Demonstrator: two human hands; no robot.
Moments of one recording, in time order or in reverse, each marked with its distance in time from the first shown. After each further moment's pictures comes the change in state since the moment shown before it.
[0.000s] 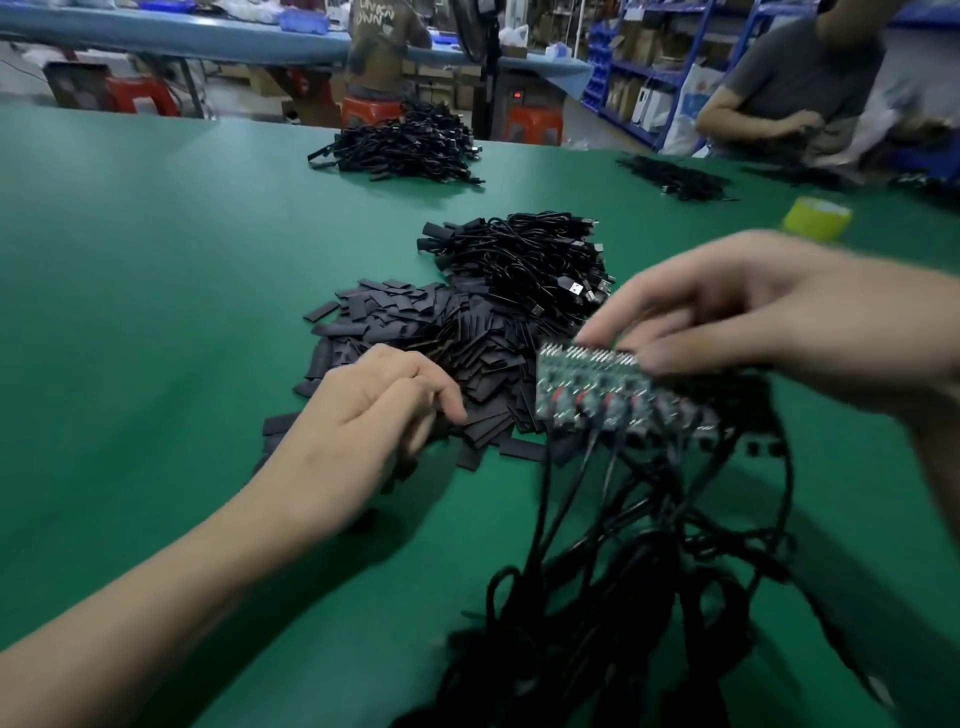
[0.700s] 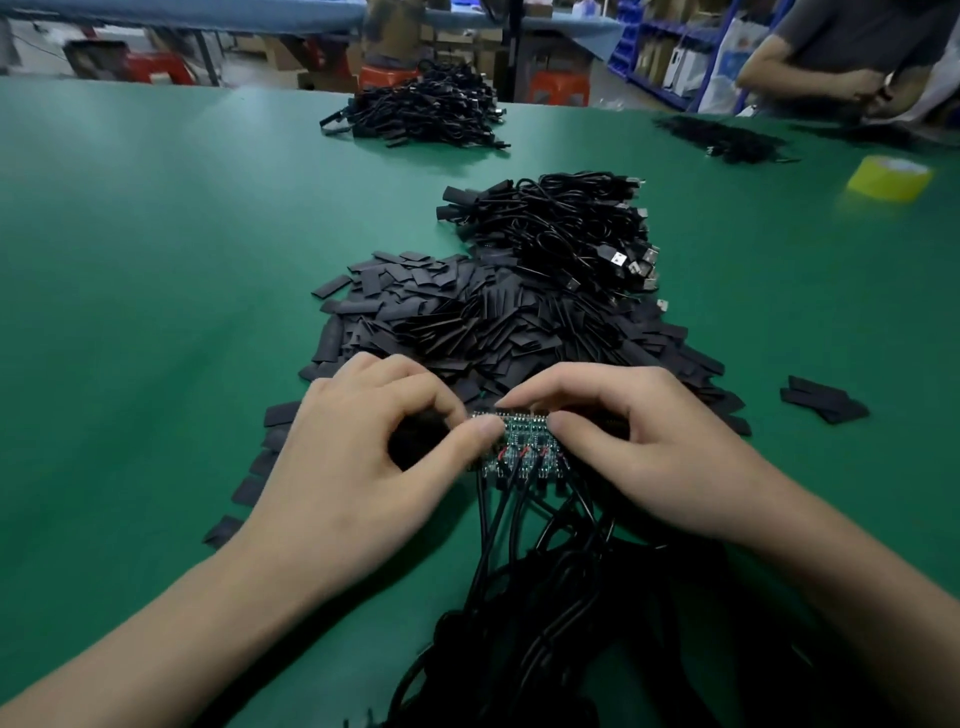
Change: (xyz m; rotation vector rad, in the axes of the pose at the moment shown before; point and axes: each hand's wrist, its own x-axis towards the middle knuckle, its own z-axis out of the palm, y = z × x) left_hand -0.009 -0.025 0.011 0.374 0.141 -0.013; right_hand 0.047 0.078 0.099 -0.184 0.308 -0.026
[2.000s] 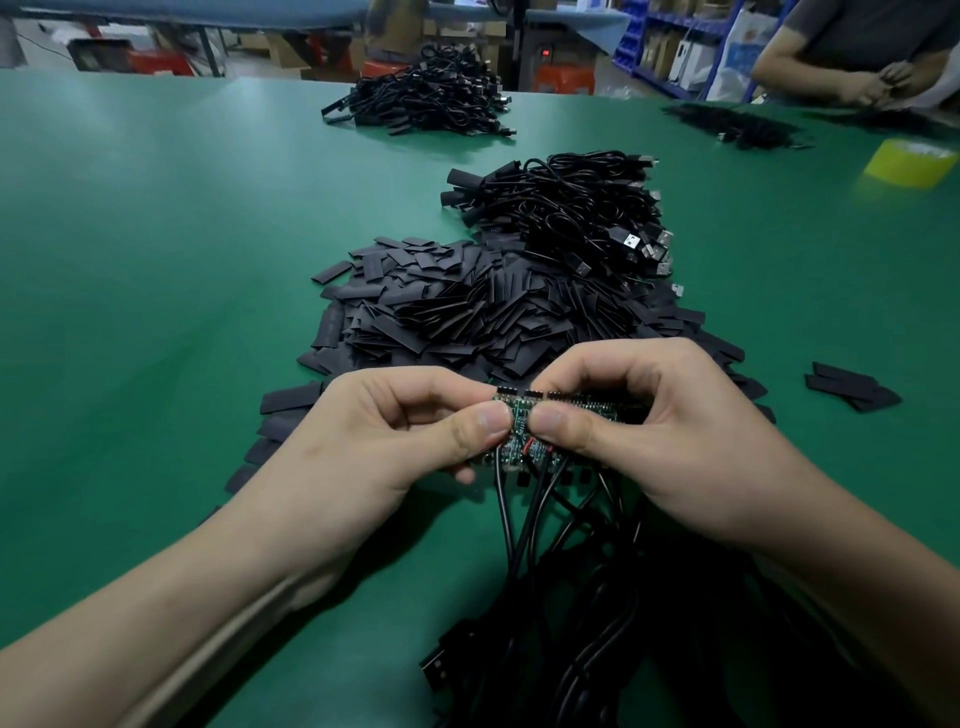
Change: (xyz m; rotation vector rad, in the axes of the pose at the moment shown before) left_hand -0.002 0.011 0.001 -0.999 -0.227 -0.353; right_hand -0.003 -0.008 0.008 0.203 0.058 0.014
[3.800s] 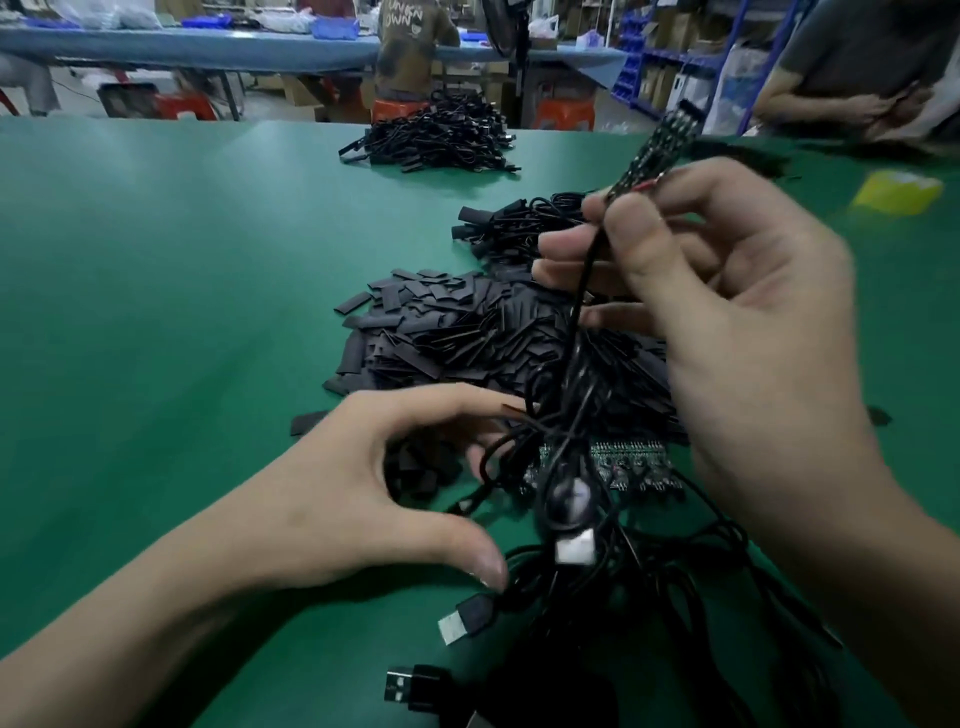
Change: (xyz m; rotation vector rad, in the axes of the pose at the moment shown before) left_hand -0.006 0.015 -0.039 0.604 -0.300 0.311; right_hand 0.015 -0.058 0.003 0.420 0.500 -0.323
